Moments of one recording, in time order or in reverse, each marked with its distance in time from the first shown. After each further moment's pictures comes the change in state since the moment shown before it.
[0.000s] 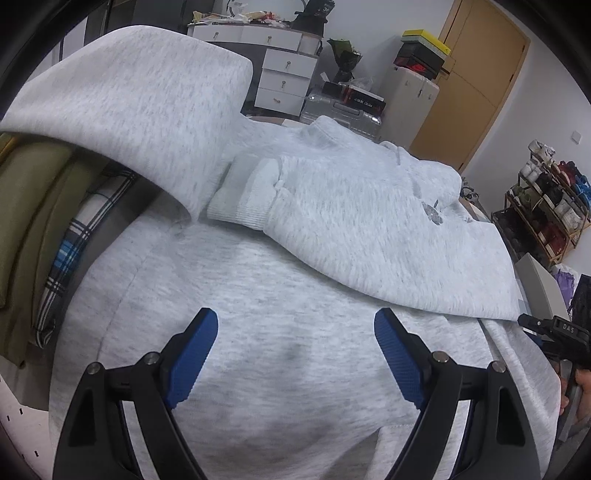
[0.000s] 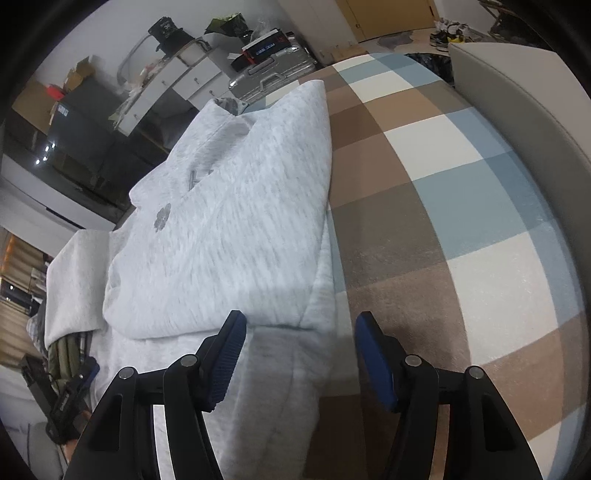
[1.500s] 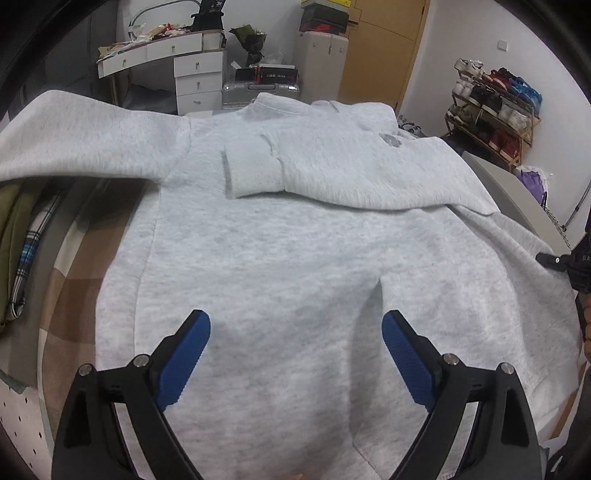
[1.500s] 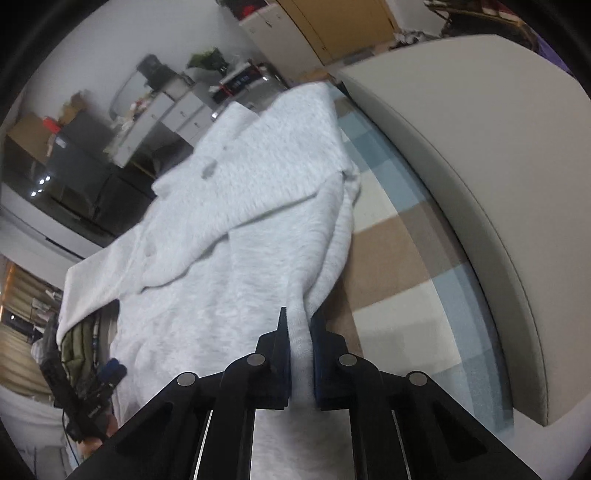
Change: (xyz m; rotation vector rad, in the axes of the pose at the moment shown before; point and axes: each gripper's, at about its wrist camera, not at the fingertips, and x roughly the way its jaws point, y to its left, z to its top) left arm -0.023 -0.054 -0.052 0.326 0.087 -0.095; right arm -0.118 -0.056 -0.091 0.061 -0.152 -0.004
